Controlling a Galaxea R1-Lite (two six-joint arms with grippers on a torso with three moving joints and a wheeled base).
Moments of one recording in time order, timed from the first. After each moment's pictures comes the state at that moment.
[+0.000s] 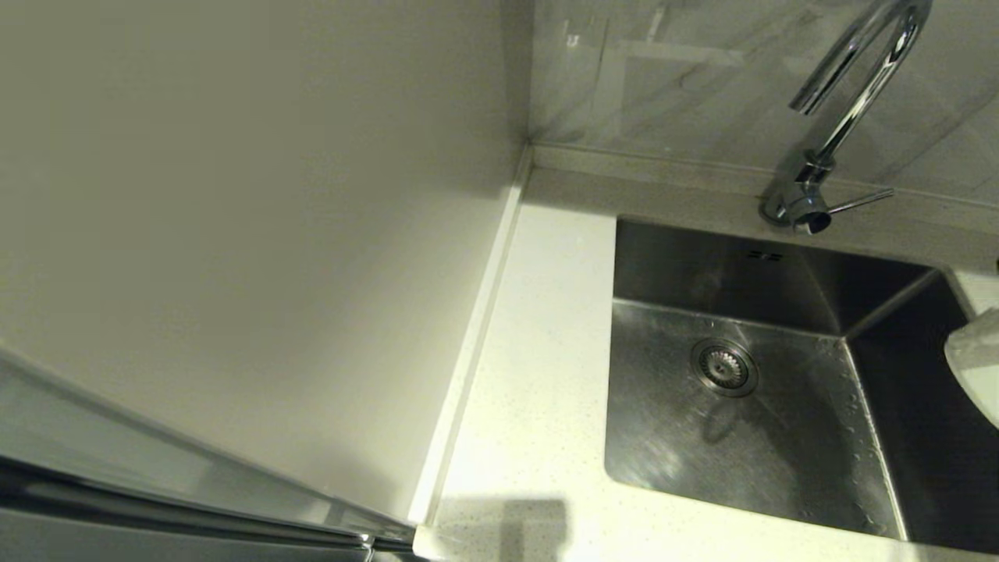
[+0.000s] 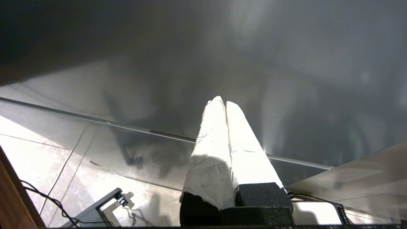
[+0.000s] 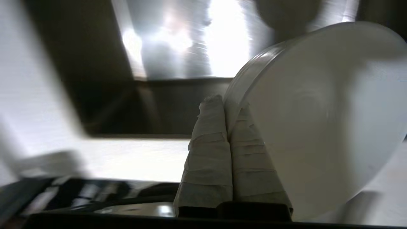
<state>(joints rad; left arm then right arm) 0.00 0.00 0.00 0.00 0.01 -0.02 -0.19 1.53 -1.60 1.06 0.12 0.23</state>
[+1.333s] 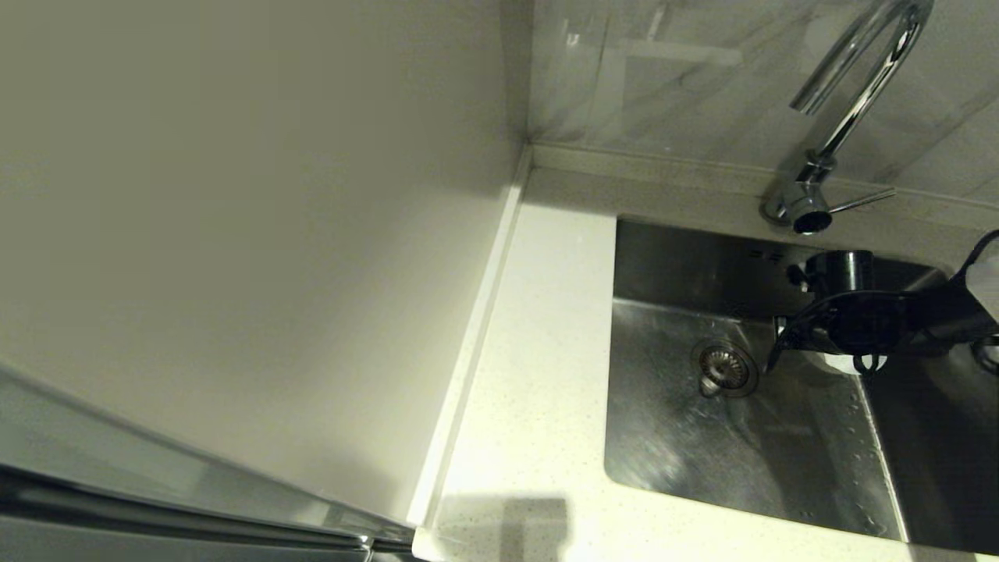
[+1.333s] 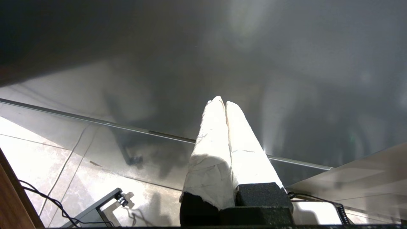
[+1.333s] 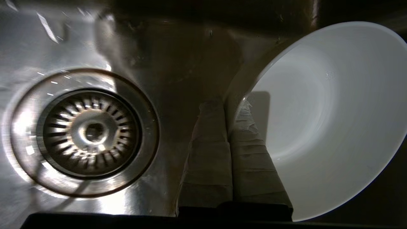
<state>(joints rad) 0.00 0.00 0.00 0.00 0.02 -0.02 -0.15 2.28 -1.44 -0.21 -0.30 -0.05</state>
